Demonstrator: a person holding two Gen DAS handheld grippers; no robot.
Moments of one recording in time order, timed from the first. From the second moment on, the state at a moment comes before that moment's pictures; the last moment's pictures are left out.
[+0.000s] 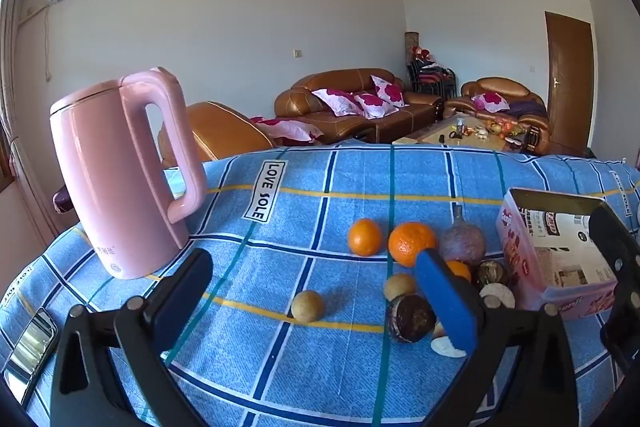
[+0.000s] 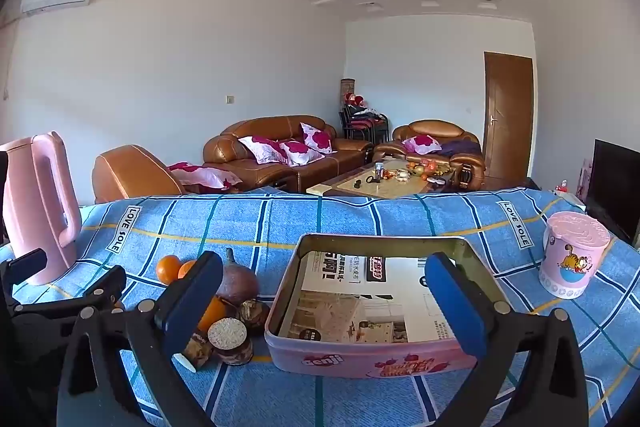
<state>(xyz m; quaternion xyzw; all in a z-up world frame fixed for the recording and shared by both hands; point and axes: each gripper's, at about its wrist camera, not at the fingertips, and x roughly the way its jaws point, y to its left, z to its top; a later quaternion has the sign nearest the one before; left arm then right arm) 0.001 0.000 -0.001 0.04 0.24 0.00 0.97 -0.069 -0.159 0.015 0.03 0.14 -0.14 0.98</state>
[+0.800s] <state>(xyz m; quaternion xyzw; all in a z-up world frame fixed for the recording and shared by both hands) 0.003 0.000 -0.009 0.05 0.25 -0.02 0.97 -0.069 -0.159 0.013 0.03 0.15 -0.15 0.98</state>
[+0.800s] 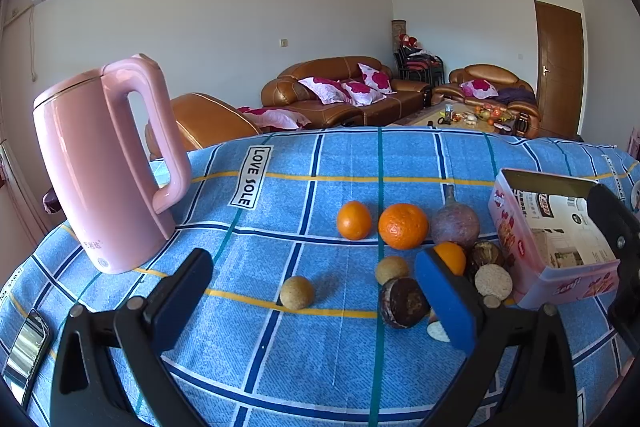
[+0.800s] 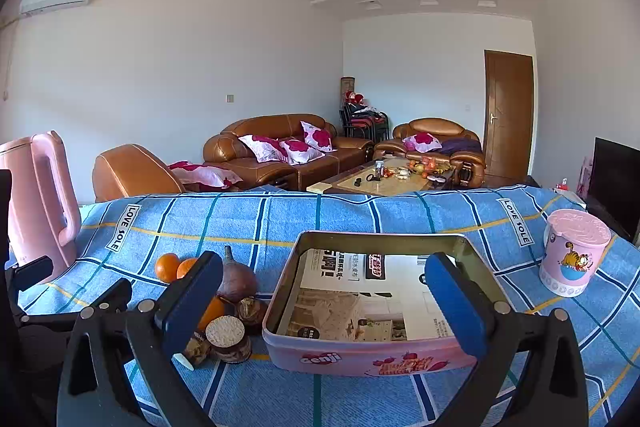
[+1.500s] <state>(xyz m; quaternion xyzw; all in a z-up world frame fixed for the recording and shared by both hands) 0.005 0.003 -0.010 0.04 0.26 -0.02 0.97 -0.069 -0.160 0.012 0.03 0.15 -0.15 0.98</state>
